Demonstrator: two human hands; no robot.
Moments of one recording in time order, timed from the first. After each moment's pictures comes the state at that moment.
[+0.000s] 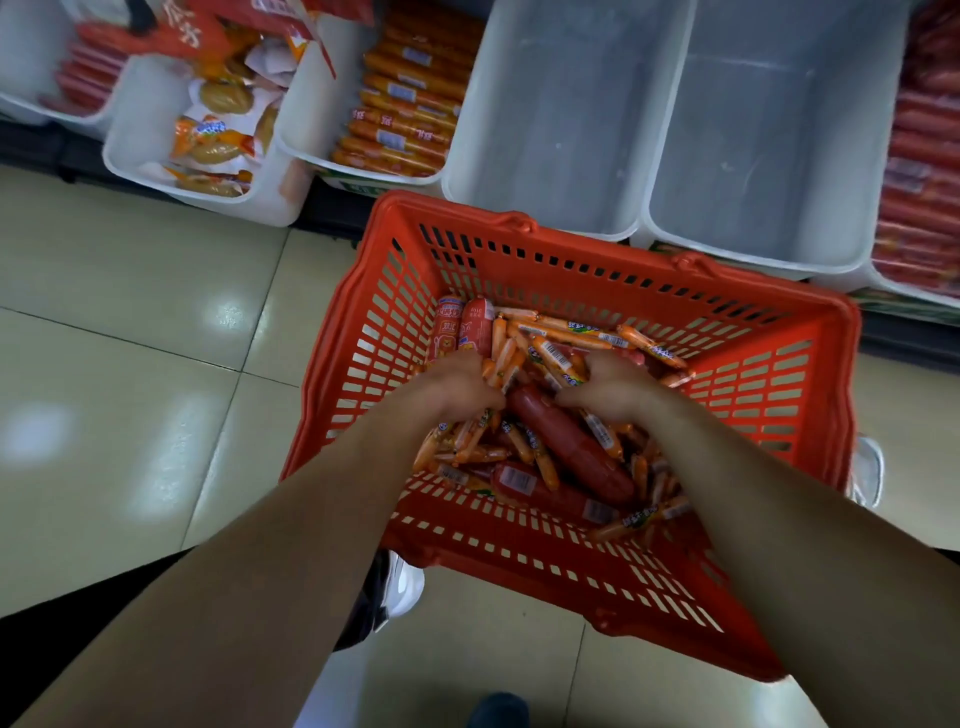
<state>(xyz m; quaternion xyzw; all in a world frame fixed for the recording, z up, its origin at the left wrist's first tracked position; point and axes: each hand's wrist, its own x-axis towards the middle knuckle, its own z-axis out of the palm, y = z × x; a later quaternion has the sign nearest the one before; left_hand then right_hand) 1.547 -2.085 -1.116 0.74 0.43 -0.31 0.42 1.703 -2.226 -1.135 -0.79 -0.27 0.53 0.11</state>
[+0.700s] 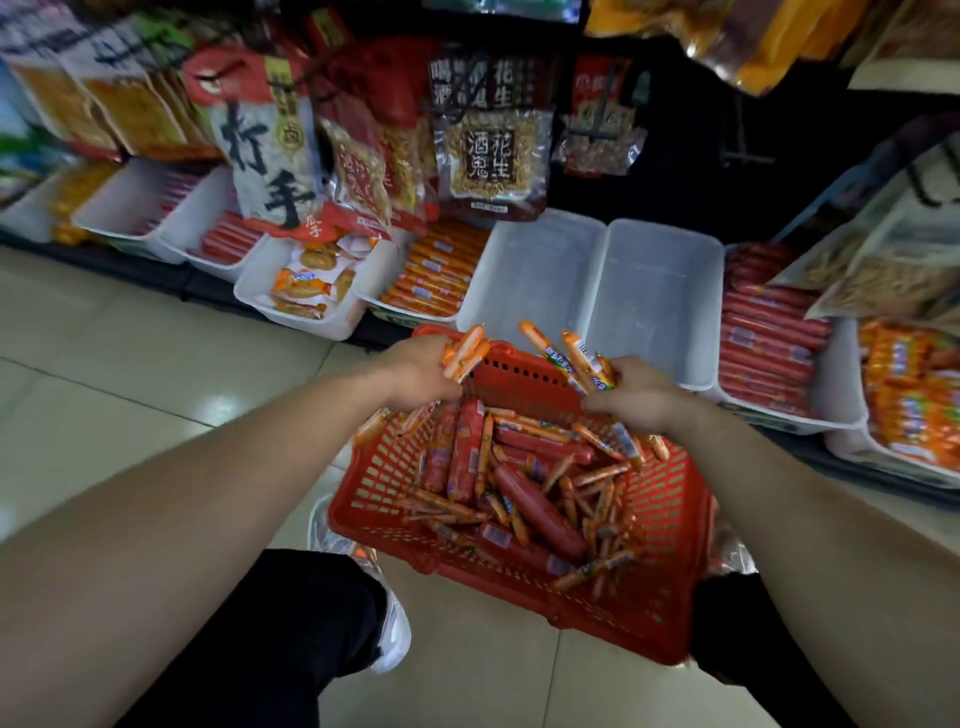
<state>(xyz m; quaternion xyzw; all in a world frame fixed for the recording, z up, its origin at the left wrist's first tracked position) 1.532 -2.062 -0.899 0.86 0.36 -0.18 0.31 1.736 -2.249 -0.940 -0.84 -0.34 0.38 0.20</state>
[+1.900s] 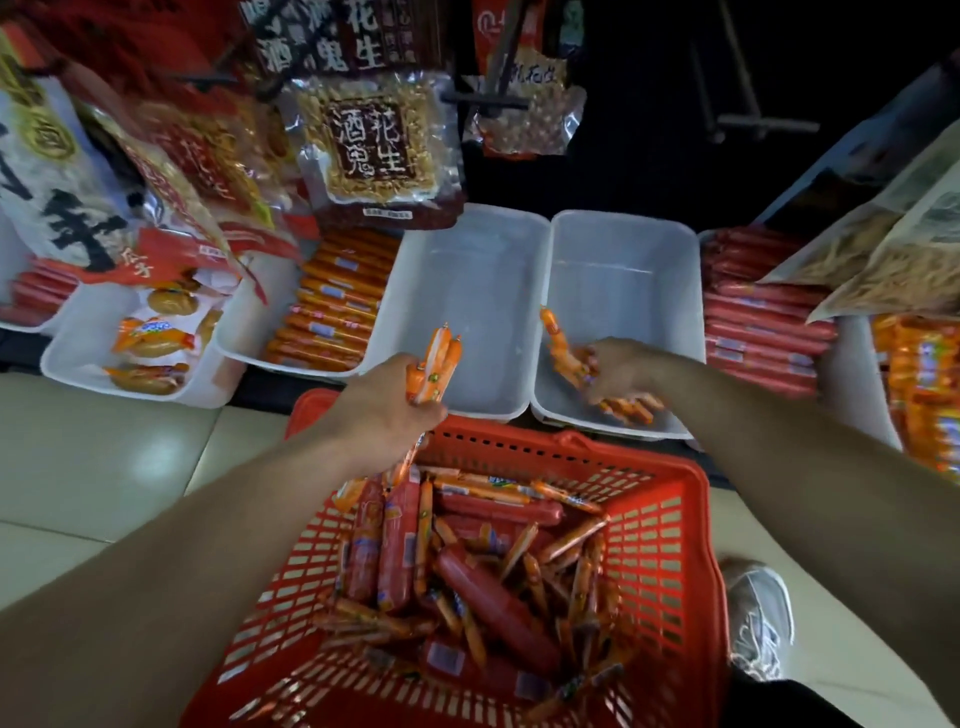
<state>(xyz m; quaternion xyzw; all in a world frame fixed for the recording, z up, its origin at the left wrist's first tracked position) 1.644 -2.045 -0.965 0.82 0.39 -0.10 0.40 1.909 -2.180 -1.070 -0.85 -0.38 0.37 -0.01</state>
